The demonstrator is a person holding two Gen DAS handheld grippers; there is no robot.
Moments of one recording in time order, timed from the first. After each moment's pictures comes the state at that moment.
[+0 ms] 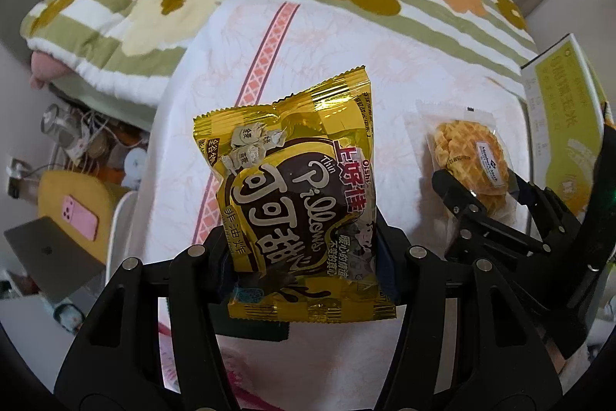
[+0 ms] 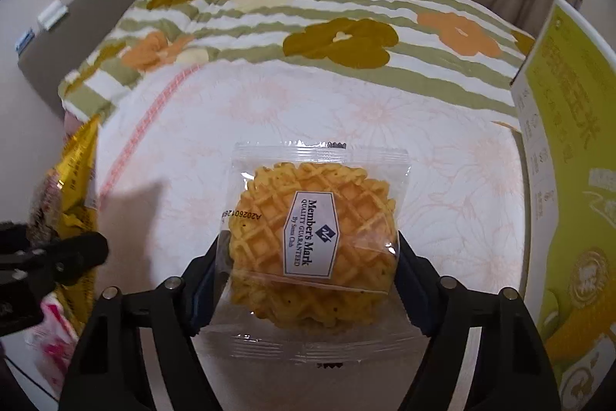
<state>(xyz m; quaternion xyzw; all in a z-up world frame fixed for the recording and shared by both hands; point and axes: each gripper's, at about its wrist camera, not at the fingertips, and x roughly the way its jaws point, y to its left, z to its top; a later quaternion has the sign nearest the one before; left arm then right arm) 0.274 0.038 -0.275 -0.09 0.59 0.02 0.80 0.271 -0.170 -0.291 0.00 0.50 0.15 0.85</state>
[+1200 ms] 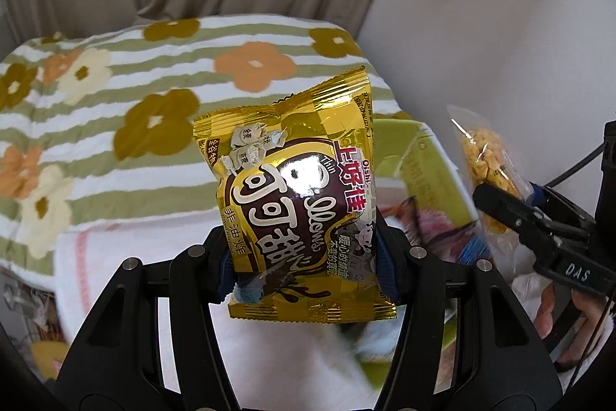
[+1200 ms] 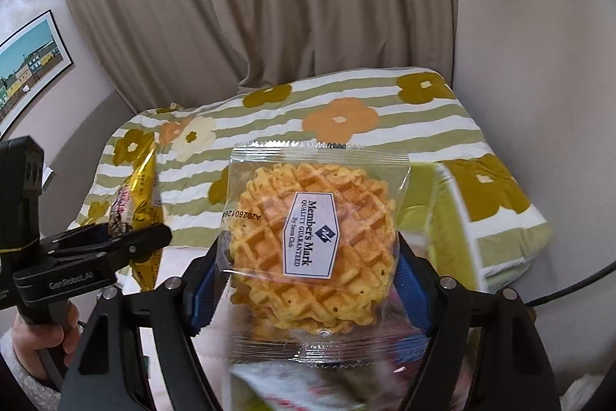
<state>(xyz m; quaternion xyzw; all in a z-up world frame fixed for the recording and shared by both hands) 0.364 -0.224 -0.099 -0.01 0.47 -0.23 0.85 0.261 -0.452 -0.103 0.14 0.40 0.05 0.91</state>
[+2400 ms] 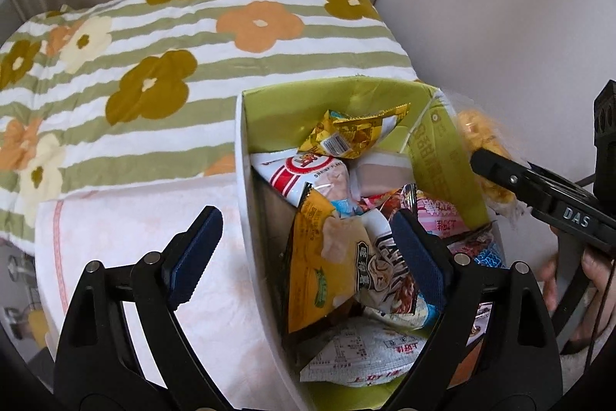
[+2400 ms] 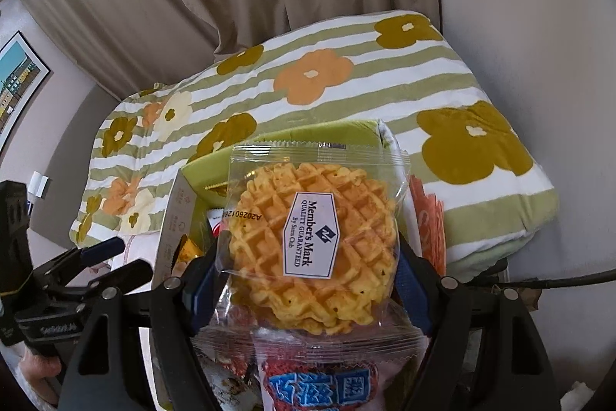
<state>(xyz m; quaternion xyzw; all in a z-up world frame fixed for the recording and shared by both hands) 0.363 -0.278 -0.141 0.00 0.53 -0.18 0.83 0.293 -0.526 -0.154 0.17 0.47 0.04 0.87</state>
